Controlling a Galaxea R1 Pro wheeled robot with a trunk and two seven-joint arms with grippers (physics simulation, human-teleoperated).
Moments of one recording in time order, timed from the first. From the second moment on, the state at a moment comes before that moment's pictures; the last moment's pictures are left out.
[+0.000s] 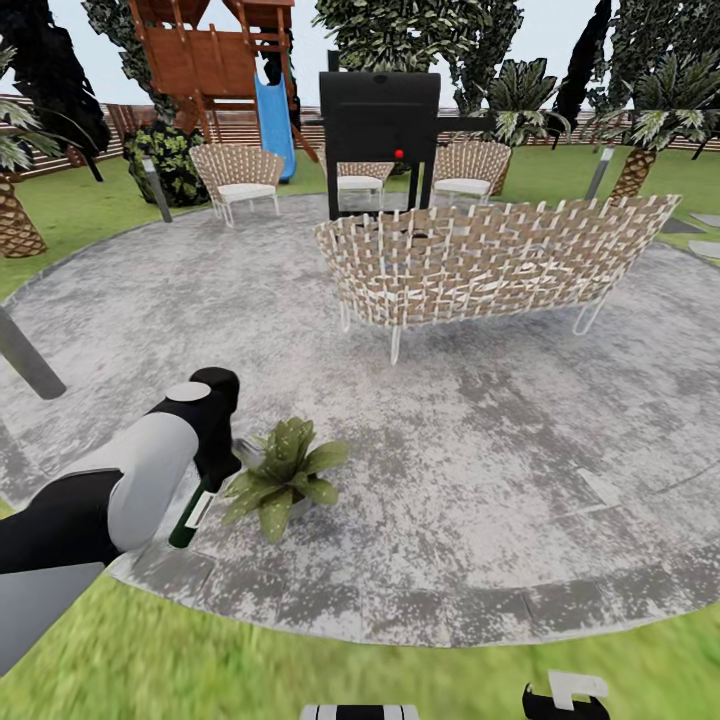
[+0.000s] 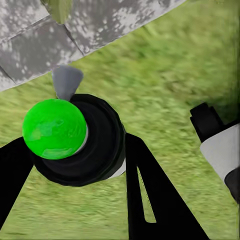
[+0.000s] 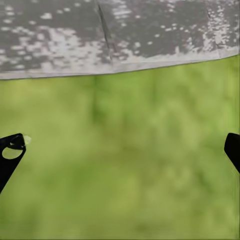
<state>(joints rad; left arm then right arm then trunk) -1.35 -0.01 0.12 -0.27 -1.84 0.90 -1.56 -0.45 -0.08 -0.23 -0.03 0.27 -0.37 -0.34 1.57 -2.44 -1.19</state>
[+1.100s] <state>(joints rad) -1.27 -0.01 0.12 -0.26 -1.83 0.90 -1.56 -0.45 -0.08 -0.23 -0.03 0.27 -0.37 -0.35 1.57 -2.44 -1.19</state>
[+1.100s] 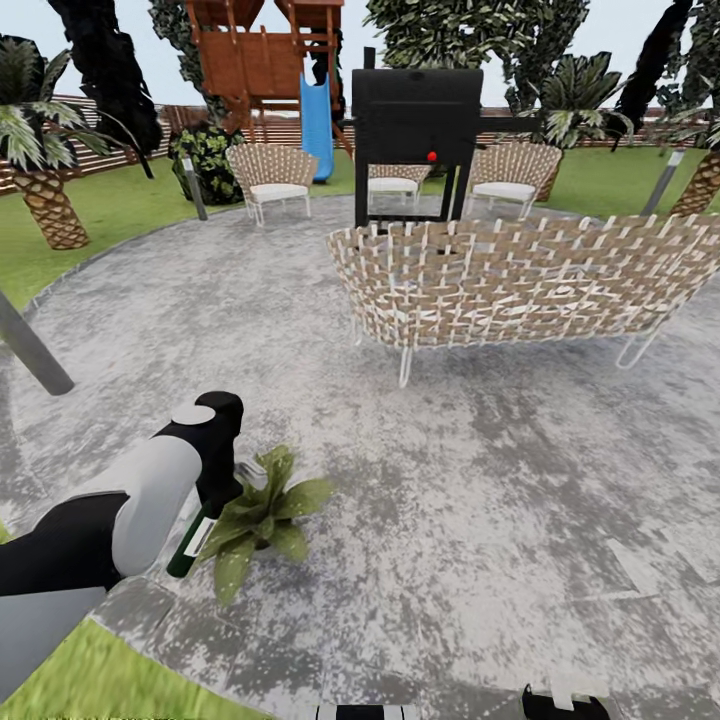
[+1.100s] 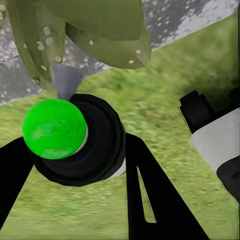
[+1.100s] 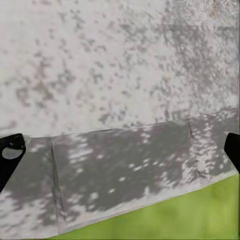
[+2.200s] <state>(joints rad) -1.27 -0.01 0.11 -0.27 -1.83 0.90 -1.56 -0.45 -0.07 -0.23 -0.03 0.27 -0.37 -0.35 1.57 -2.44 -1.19</state>
